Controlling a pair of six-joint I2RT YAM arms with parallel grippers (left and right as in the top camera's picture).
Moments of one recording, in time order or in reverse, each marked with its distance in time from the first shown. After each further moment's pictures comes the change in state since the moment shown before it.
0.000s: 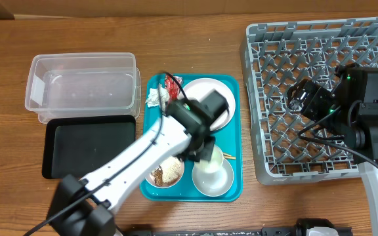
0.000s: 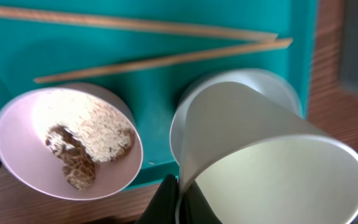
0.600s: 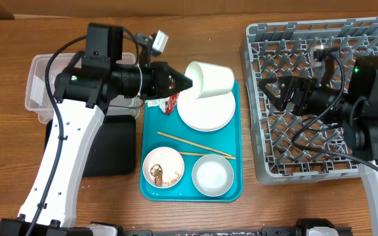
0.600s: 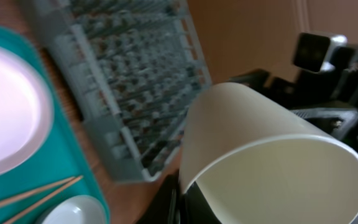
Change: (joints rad) left arm 0.531 -0.154 0.118 0.411 0.965 0.136; right arm 0.016 0.000 0.000 0.303 -0.718 -0.181
